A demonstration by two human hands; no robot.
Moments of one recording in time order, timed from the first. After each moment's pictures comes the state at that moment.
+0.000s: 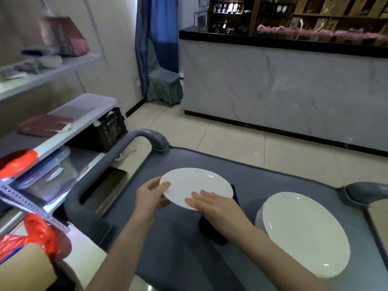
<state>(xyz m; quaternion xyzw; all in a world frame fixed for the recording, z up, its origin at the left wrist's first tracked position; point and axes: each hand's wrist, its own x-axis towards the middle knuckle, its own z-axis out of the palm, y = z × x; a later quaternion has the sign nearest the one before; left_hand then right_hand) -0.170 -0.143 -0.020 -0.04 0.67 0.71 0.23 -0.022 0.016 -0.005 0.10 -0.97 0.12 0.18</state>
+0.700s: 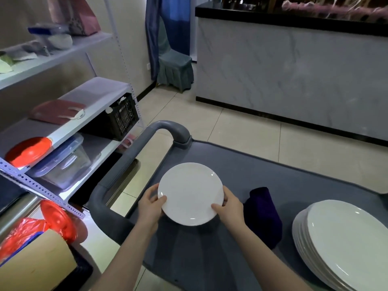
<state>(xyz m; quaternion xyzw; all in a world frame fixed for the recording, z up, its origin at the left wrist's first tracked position) -0.240 -0.213 -0.096 -0.10 0.67 0.70 0.22 -0.118 -0.028 -0.075 -0.38 -0.75 0.54 0.05</state>
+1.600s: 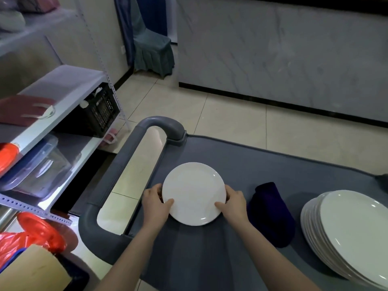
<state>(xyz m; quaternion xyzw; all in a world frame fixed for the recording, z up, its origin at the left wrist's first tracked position) -0.284 -0.199 -0.120 0.07 0.87 0.44 0.20 -0.152 -0.022 -0.111 -0.45 -0.78 0.43 0.01</state>
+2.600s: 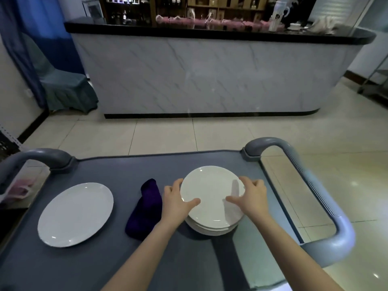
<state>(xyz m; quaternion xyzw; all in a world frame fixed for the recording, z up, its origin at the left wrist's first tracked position) -0.013 0.047 -0.067 0.35 0.81 0.39 0.28 0.174 0.167 -0.039 -0.59 -0.74 0.28 0.13</state>
